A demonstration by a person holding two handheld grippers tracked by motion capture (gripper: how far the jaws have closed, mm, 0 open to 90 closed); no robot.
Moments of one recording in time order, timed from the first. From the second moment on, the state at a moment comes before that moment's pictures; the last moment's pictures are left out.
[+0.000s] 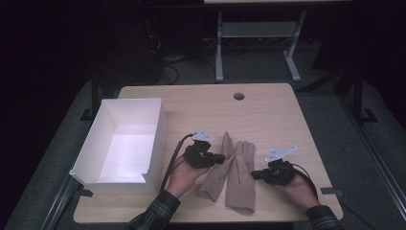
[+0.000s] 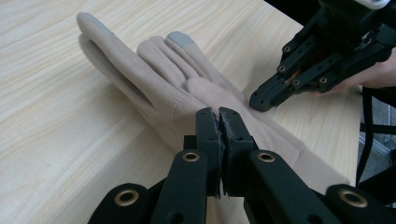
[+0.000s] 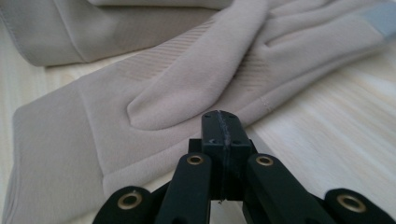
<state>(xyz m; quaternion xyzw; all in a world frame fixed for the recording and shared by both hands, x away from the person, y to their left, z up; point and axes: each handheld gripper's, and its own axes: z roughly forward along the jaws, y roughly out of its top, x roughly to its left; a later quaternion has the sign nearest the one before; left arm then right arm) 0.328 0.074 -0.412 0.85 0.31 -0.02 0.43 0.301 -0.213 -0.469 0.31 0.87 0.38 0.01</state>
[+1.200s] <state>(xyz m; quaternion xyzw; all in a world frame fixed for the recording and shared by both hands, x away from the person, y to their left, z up) 0.318 0.039 -0.431 0.88 0.26 -0.02 0.41 0.300 -0.163 -0.472 0.29 0.88 0.39 0.02</state>
